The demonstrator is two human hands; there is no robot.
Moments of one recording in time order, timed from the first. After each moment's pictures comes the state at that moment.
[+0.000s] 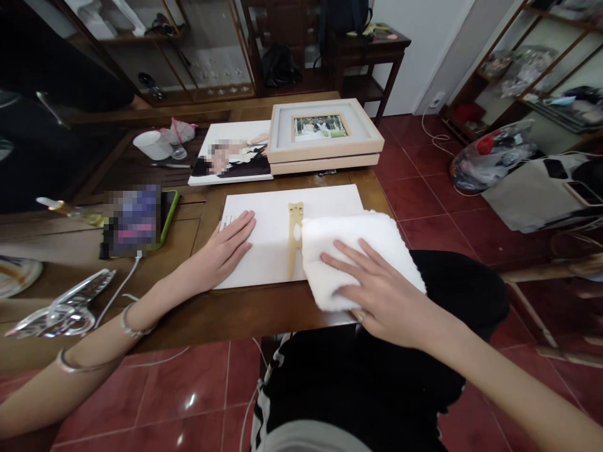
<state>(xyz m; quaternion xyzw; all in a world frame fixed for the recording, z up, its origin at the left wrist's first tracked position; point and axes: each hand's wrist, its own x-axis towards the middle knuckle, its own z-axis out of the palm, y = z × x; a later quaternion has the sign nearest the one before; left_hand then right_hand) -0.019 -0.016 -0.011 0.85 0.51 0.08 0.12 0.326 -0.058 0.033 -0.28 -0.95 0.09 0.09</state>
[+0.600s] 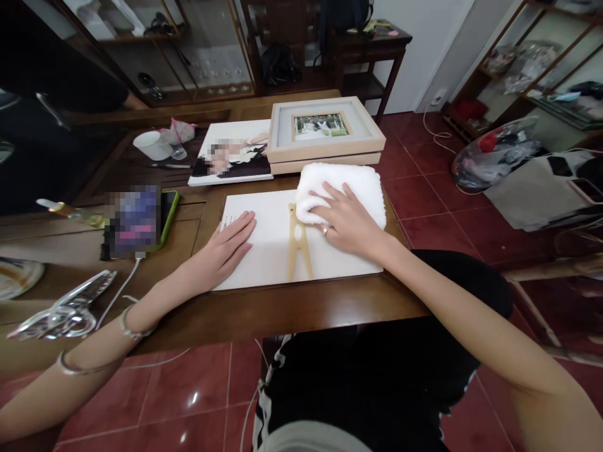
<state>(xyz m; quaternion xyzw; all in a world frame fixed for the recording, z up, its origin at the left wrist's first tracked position) -0.021 -0.014 -0.012 0.85 0.51 0.08 0.12 0.281 0.052 0.013 -0.37 -0.92 0.03 0.13</state>
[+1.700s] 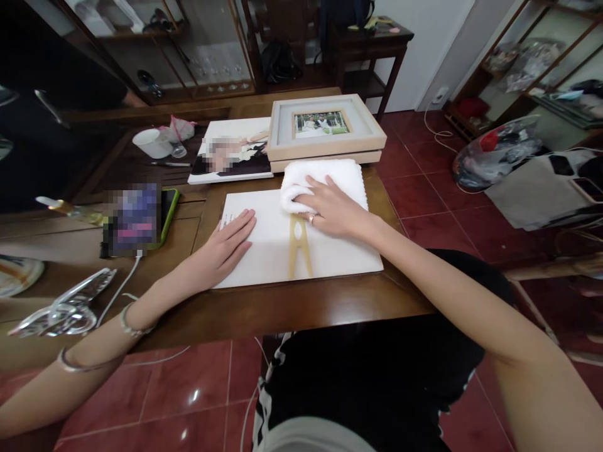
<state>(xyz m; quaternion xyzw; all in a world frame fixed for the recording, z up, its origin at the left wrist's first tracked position) -0.021 -0.015 -0.012 0.85 0.50 0.09 0.12 0.258 0.075 0.020 -0.33 -0.93 0.10 0.09</state>
